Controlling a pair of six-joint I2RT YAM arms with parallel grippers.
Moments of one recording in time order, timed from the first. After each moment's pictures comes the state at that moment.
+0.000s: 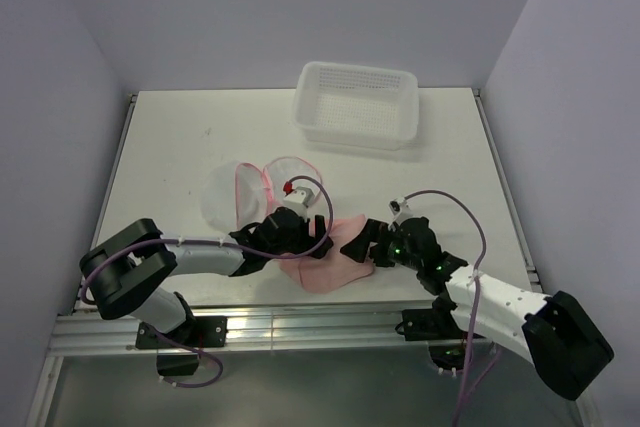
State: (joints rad) left arm -0.98 1.51 0.56 0.38 -0.12 -0.62; right arm 0.59 0.86 0.11 0.23 -0.23 0.85
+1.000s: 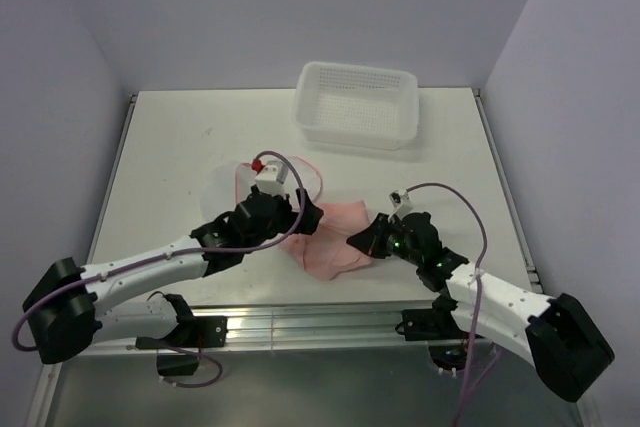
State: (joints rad) left arm -0.96 1.17 0.64 0.12 -0.27 -0.64; right arm 0.59 0.91 0.14 0.32 -0.24 0.85
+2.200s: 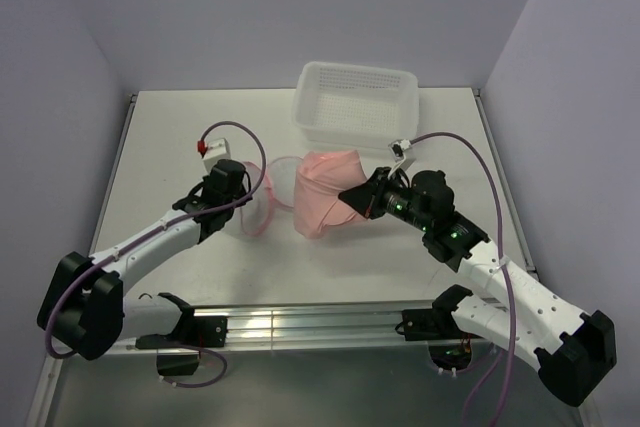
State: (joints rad) left arm -0.53 1.24 0.71 -0.15 -0.47 -0.64; right arm 0.59 0.84 0.63 -0.01 -0.25 0.68
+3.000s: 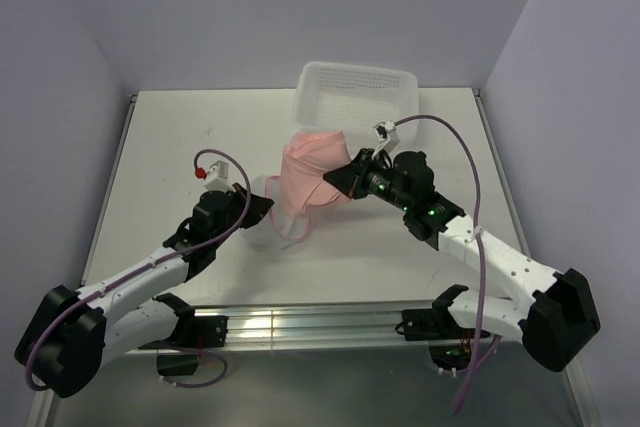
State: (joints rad) left arm -0.58 1.03 0.39 0.29 -0.07 -0.92; right arm 0.59 1.06 0.72 0.18 -0.25 0.71
